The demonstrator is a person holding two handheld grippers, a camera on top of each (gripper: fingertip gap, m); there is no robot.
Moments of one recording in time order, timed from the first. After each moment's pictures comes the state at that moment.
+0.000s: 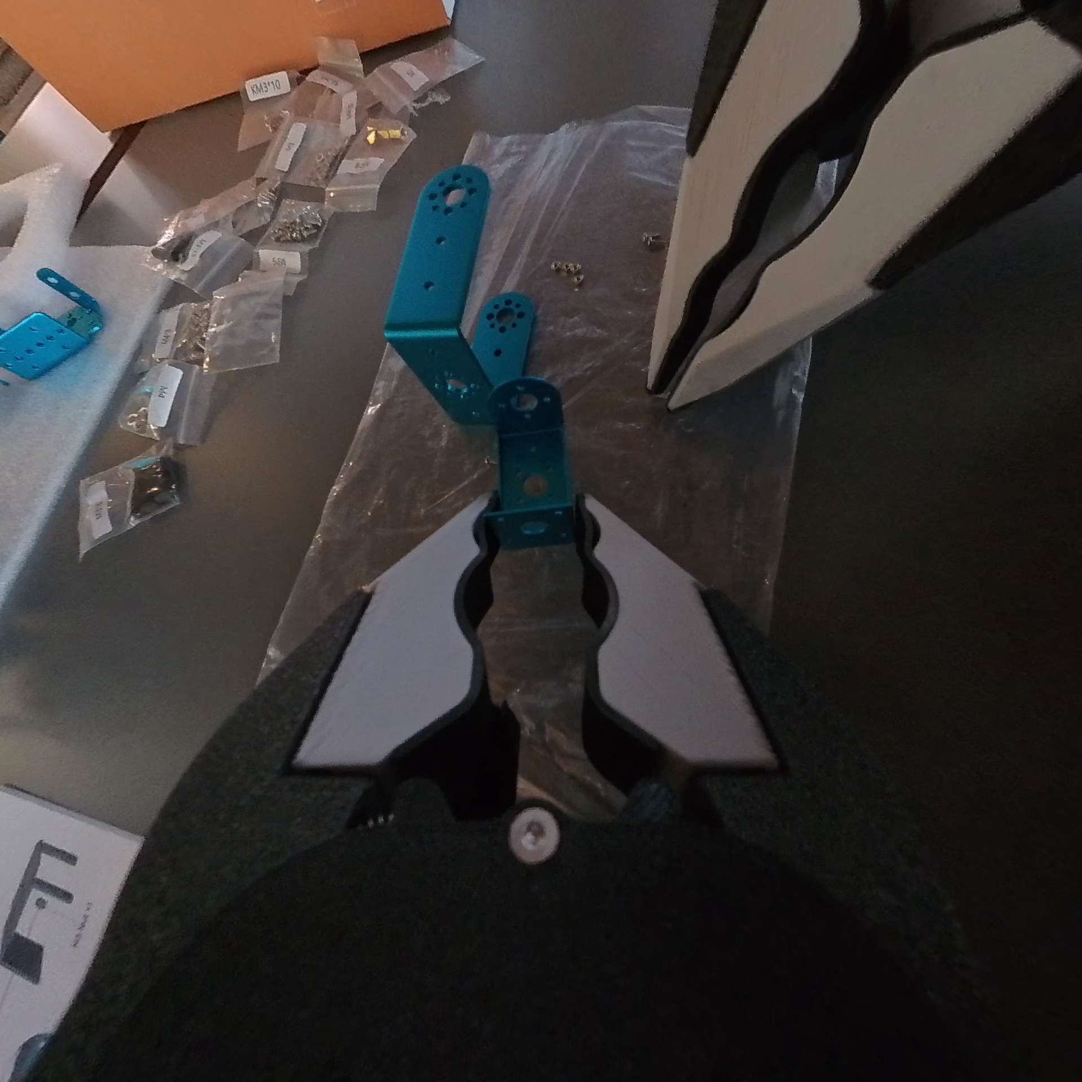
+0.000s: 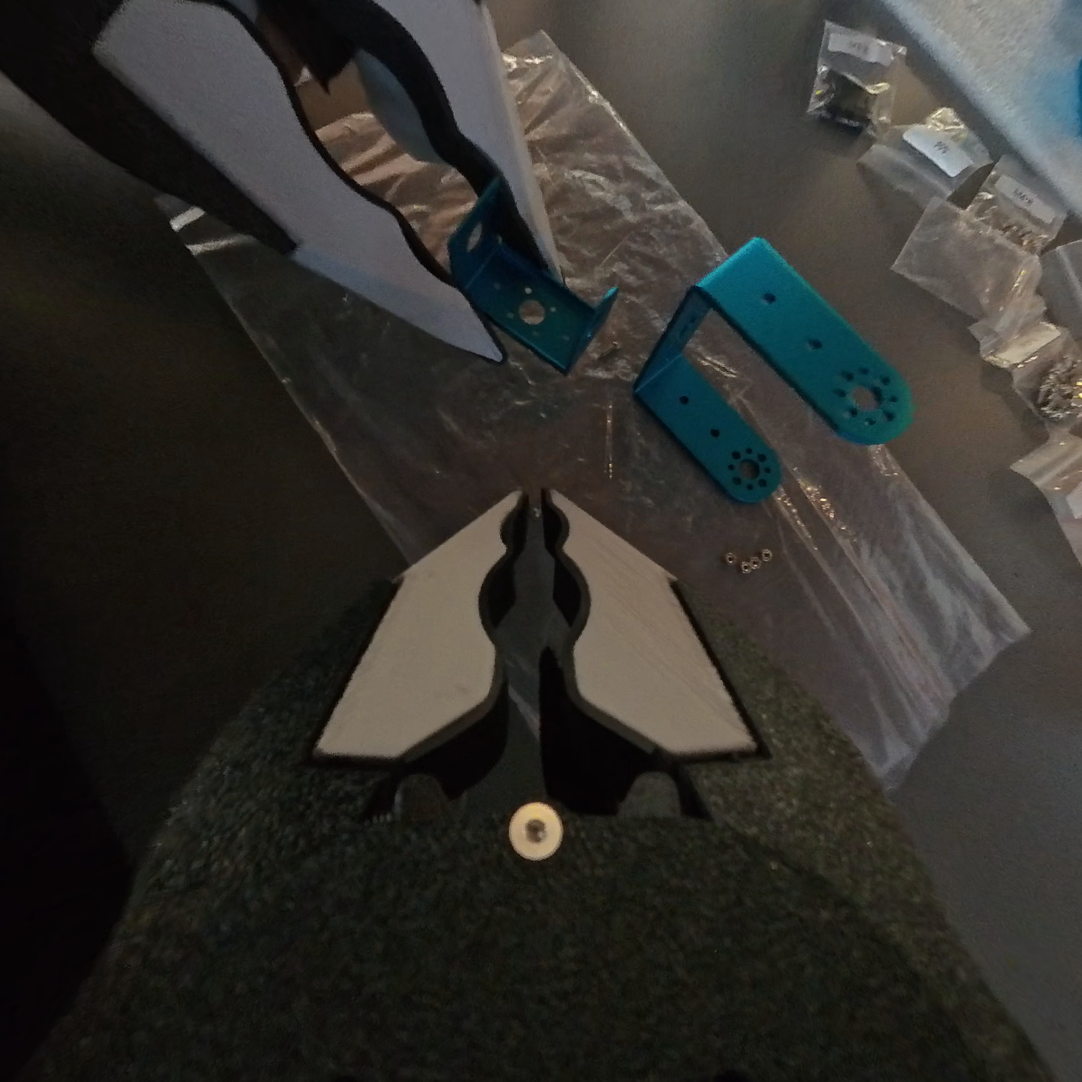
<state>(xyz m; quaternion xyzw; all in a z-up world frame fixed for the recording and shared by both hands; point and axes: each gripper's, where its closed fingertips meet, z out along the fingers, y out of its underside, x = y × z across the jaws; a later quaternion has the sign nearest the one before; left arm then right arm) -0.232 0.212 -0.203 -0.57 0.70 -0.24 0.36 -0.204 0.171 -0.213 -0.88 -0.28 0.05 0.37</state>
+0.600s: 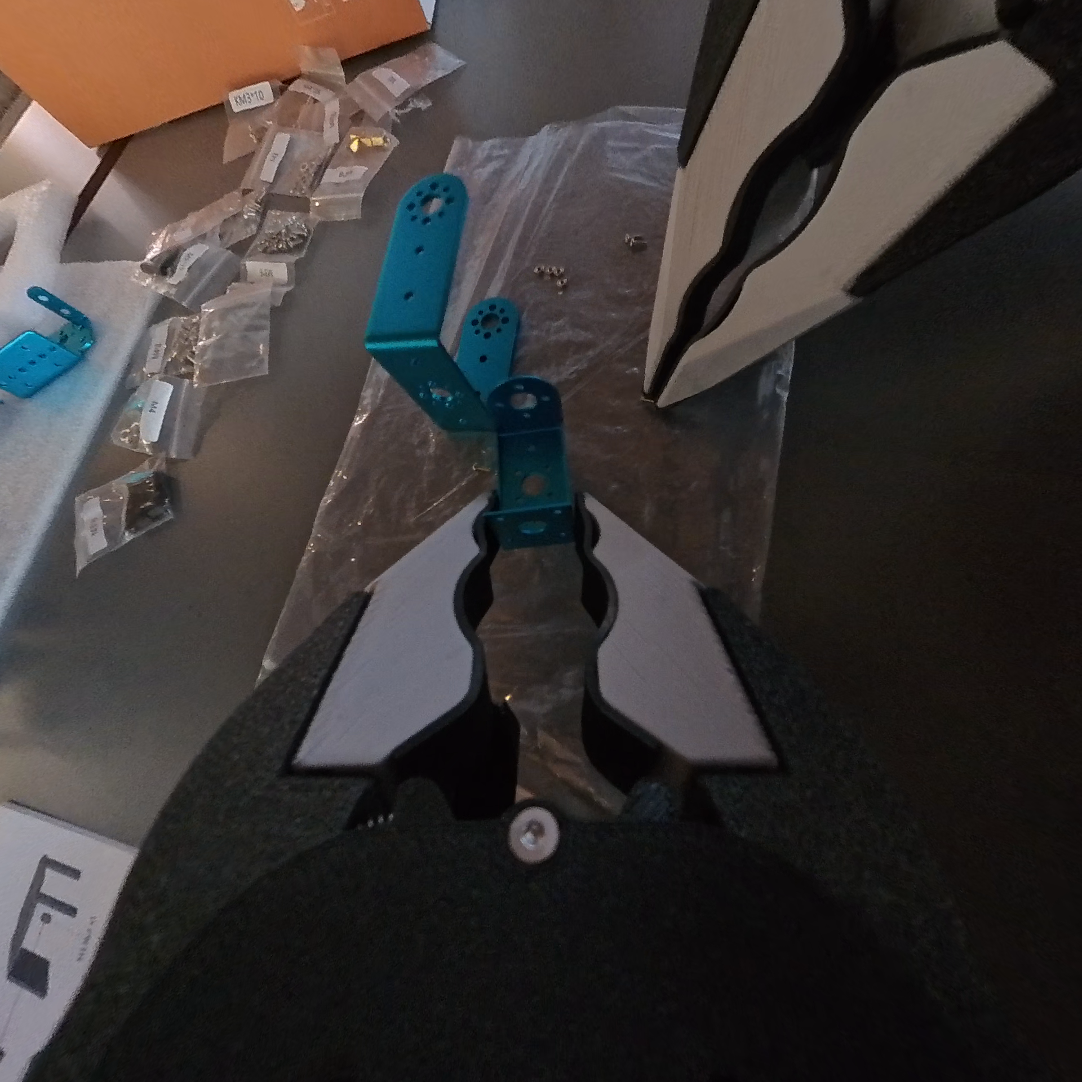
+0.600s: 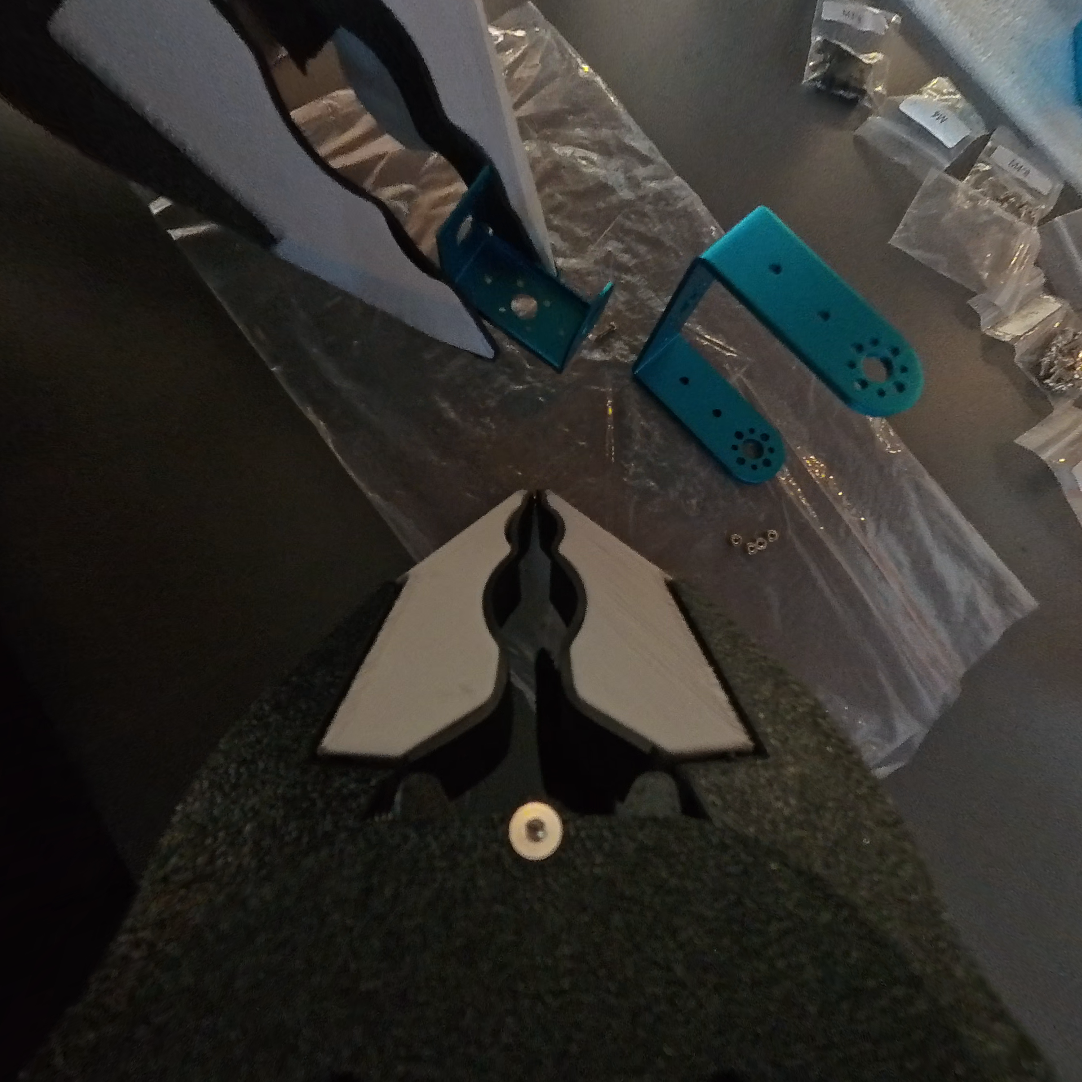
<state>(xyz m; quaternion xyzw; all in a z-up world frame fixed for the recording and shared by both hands) -0.230 0.207 -0.203 -0.56 0.71 -0.24 0.36 -0.202 0.168 -0.217 -0.89 -0.27 0.04 0.37</state>
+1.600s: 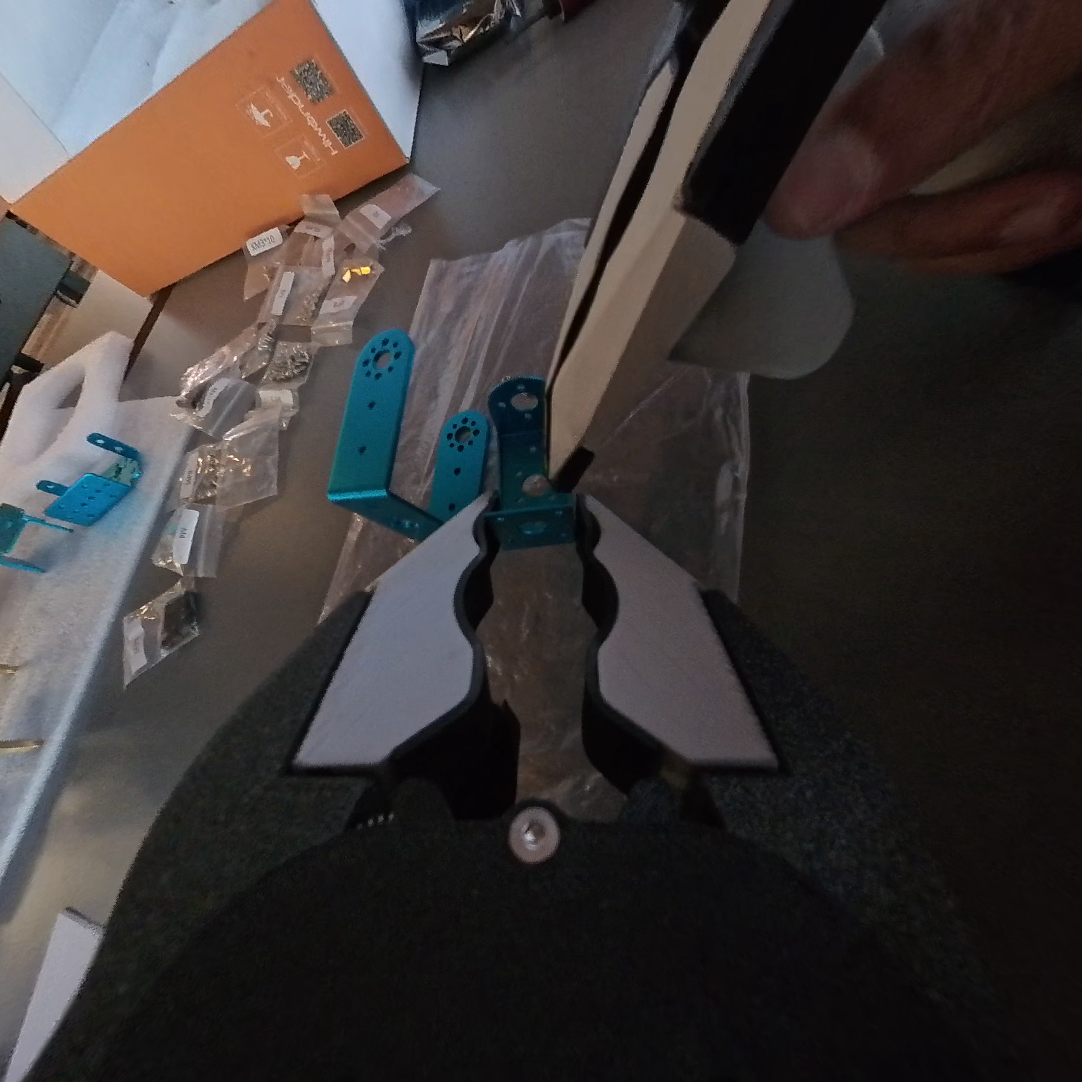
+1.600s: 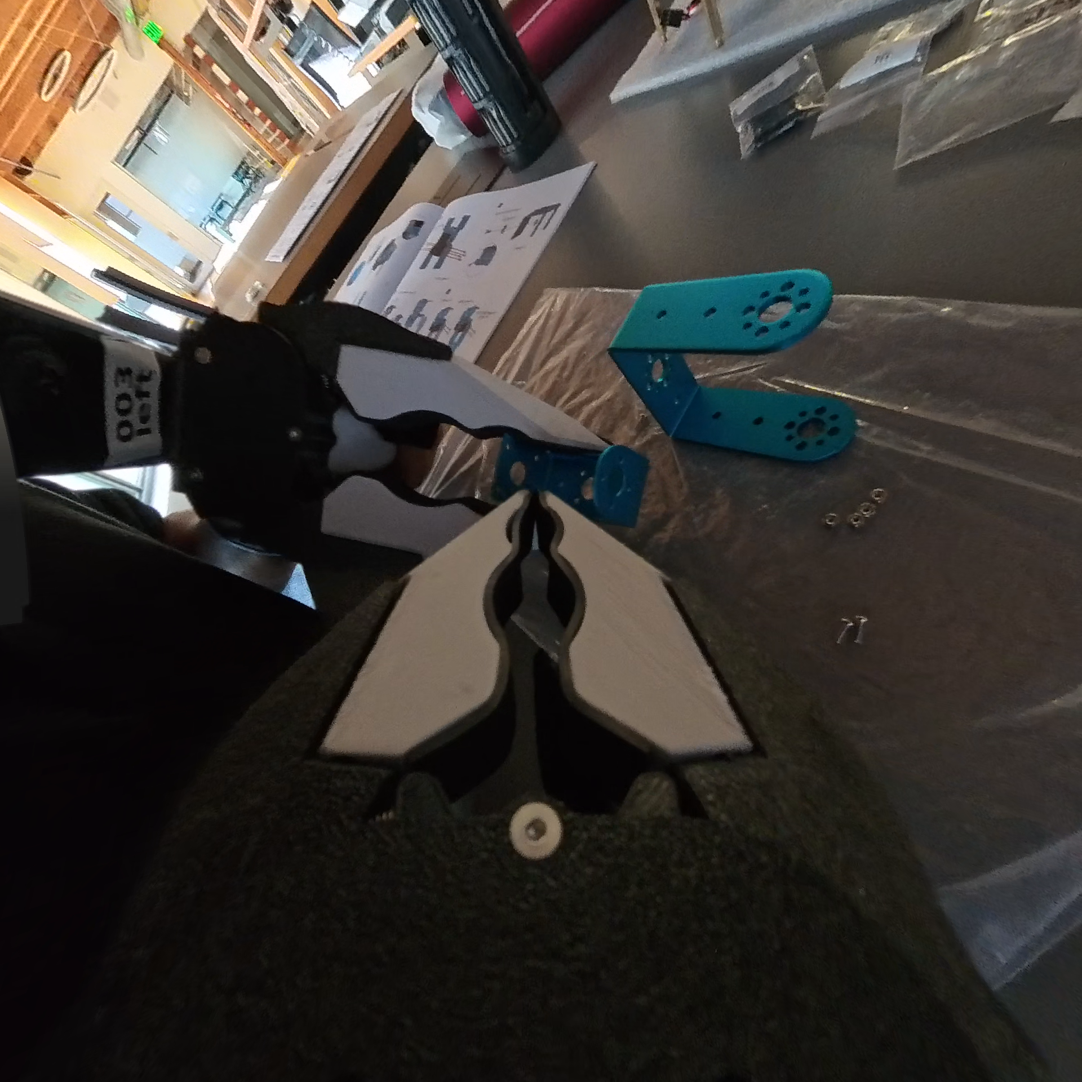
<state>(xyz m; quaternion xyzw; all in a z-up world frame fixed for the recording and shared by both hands) -0.196 0.183 -0.192 -0.50 0.73 -0.22 0.41 -0.212 0.175 -0.170 -0.83 -0.01 0.35 0.43</state>
